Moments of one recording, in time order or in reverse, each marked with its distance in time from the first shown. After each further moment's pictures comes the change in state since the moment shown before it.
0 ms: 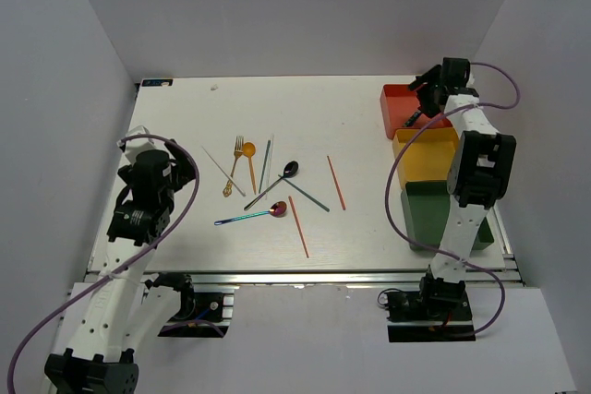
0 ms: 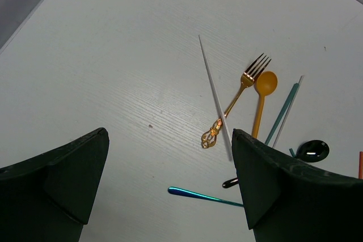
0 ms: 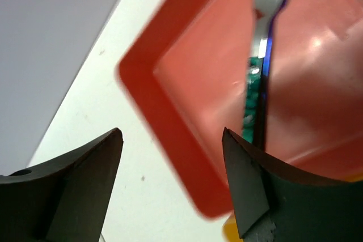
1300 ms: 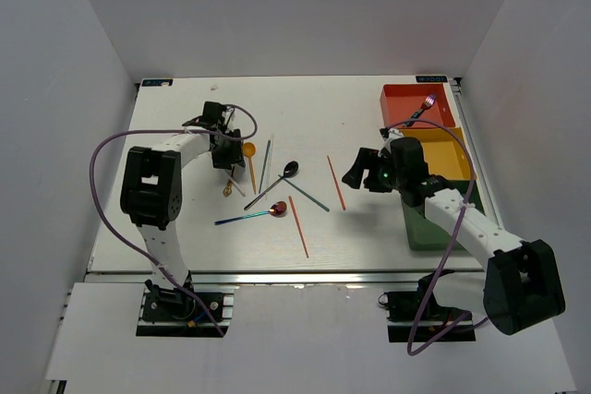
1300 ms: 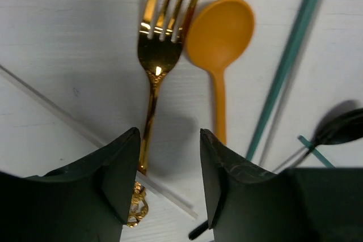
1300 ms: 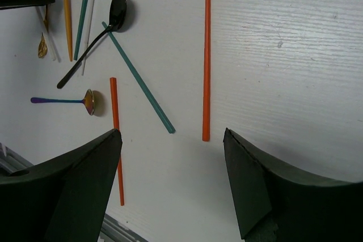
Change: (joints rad) left arm -0.001 1.176 0.472 0.115 0.593 0.203; right arm 0.486 -0.959 -1.068 0.146 -0.151 -0.375
